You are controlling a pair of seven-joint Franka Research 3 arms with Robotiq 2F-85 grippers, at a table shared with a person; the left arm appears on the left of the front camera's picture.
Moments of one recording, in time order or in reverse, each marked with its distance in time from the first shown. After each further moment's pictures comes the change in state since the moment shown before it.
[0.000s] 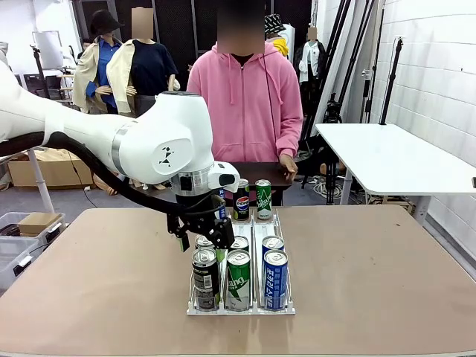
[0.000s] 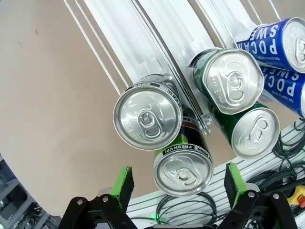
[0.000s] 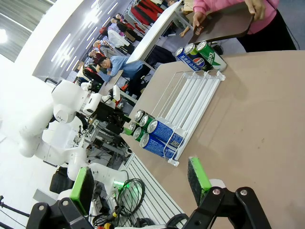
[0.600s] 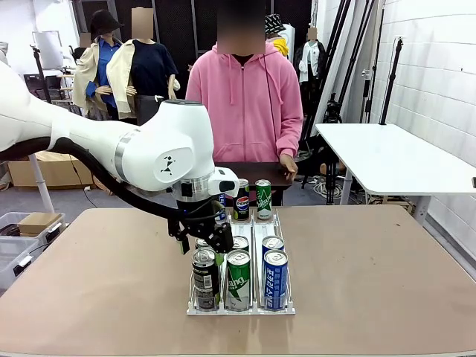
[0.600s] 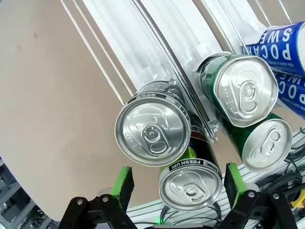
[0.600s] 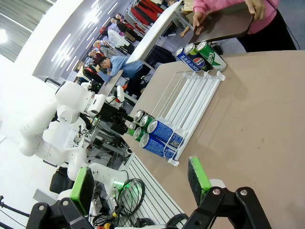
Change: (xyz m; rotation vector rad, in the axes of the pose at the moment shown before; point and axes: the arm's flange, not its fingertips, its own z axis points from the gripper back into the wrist) left arm 0.004 0.004 -0.016 0.014 -0.006 -0.014; right arm 0.000 0.000 0.000 0.000 0.000 0.000
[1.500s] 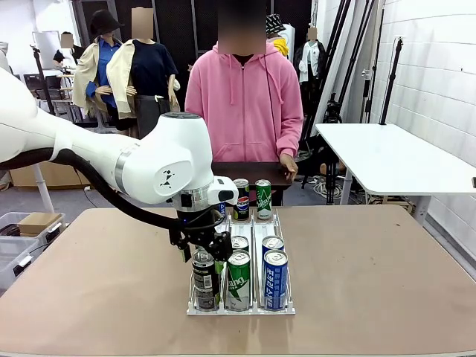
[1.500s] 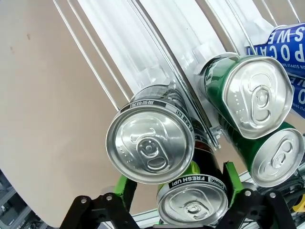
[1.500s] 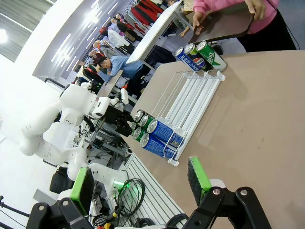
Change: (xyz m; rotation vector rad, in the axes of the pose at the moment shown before) left arm -0.002 0.002 -0.019 -0.008 -0.015 0.000; right arm 0.000 0.000 0.000 0.000 0.000 0.000
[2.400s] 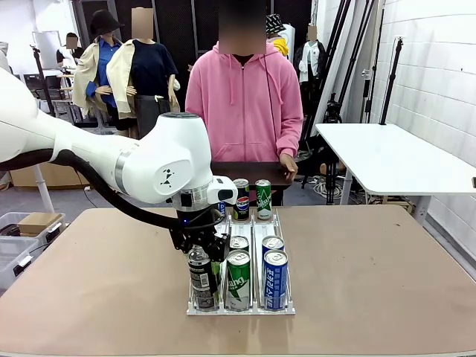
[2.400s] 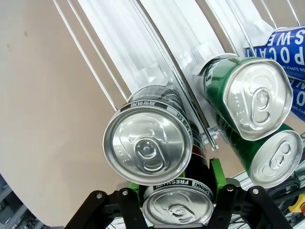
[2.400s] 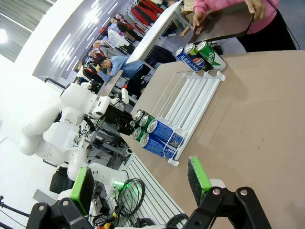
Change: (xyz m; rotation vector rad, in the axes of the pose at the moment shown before) left arm 0.001 0.001 -0.001 -0.017 0.005 0.018; right arm 0.000 0.000 0.000 0.000 0.000 0.000
